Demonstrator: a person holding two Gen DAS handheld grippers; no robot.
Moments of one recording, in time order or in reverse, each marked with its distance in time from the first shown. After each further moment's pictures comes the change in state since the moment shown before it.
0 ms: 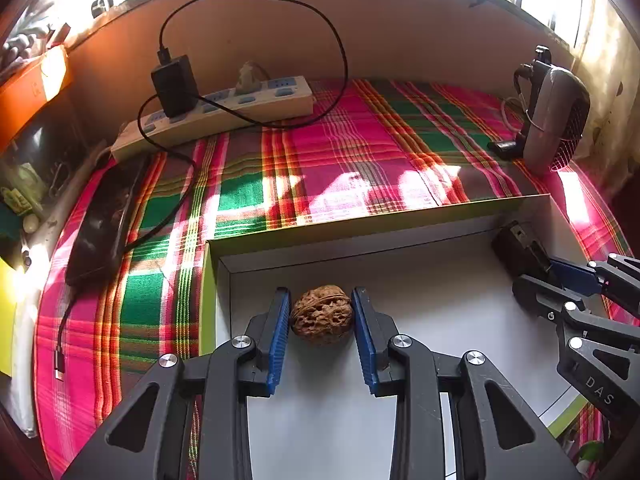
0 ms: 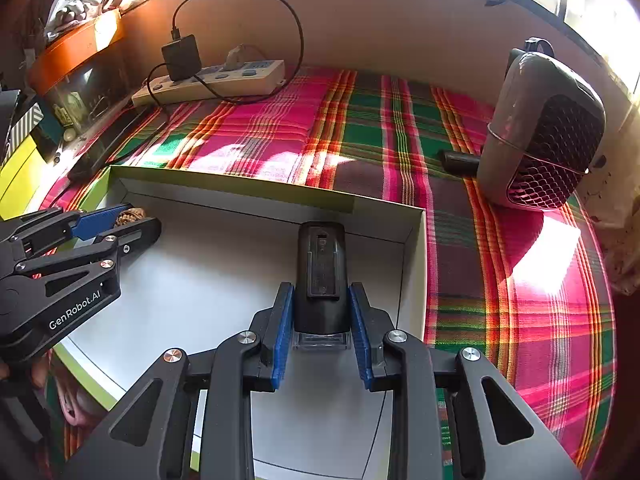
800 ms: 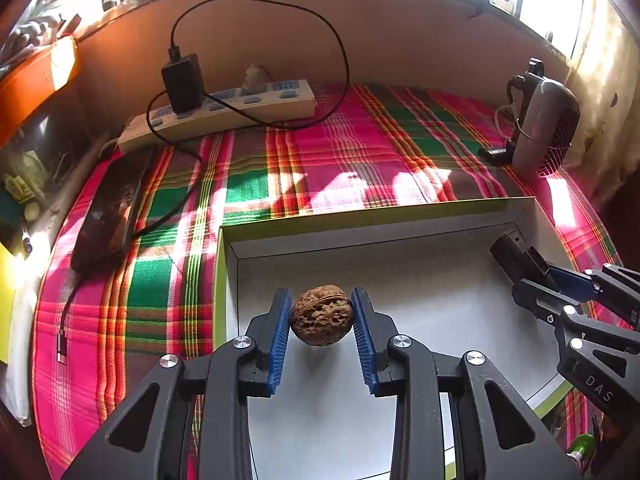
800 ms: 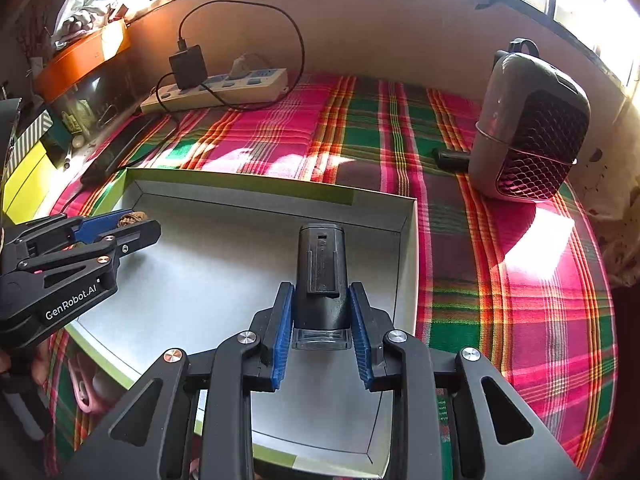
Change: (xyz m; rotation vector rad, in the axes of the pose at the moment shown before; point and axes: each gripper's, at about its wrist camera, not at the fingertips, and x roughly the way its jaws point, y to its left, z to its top) left arm -0.012 0.005 -0.007 -0.024 -0.004 -0.027; right arm -0.015 -0.001 -0.008 0.020 -0.019 0.021
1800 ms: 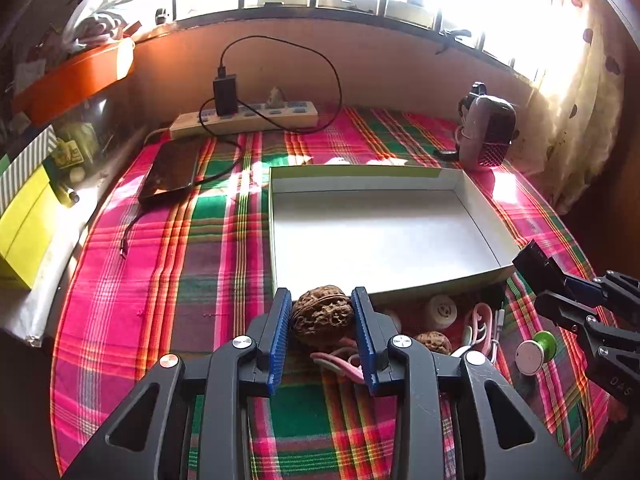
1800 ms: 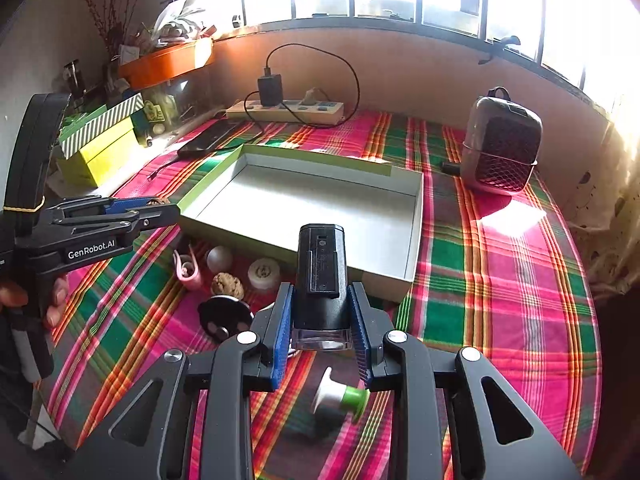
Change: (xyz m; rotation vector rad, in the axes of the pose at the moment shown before) left arm -0.104 0.014 -0.083 -0.036 -0.110 -0.046; right arm -0.111 0.036 -0.089 -0.103 -0.149 0.083
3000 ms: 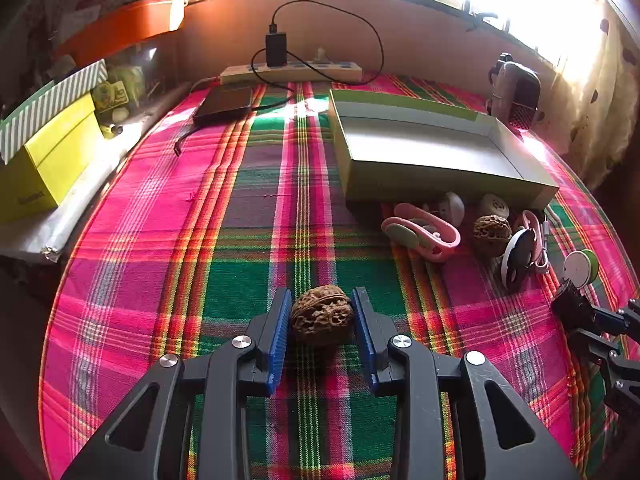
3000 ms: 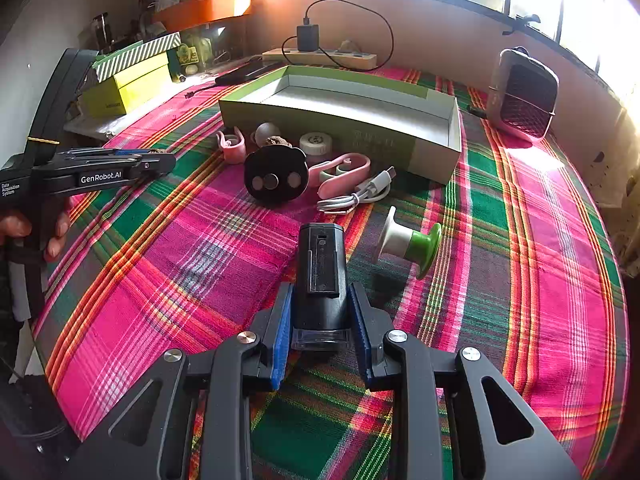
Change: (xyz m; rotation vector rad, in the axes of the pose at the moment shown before) left arm -0.010 0.031 -0.083 -0.045 0.039 0.090; right arm -0.005 0.033 -0.095 -0.082 0.080 0.040
